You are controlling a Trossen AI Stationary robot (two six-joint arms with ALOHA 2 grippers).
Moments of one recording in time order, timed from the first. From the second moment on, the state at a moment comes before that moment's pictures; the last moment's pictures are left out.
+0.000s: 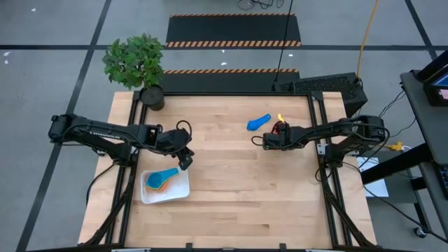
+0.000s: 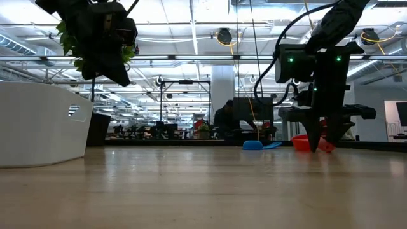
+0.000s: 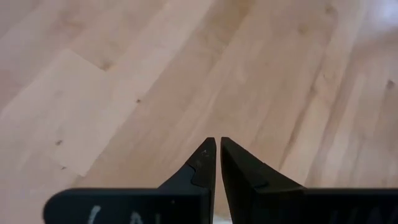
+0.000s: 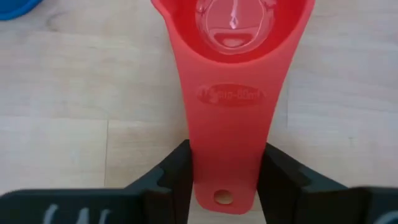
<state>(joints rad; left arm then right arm) -0.03 1.16 0.78 -0.52 -0.04 -0.64 -0.16 1.51 0.65 -0.69 0.31 1.38</state>
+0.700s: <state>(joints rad) -0.03 1.16 0.78 -0.52 -0.13 -0.68 -0.15 1.25 0.65 -0.42 0.03 0.82</state>
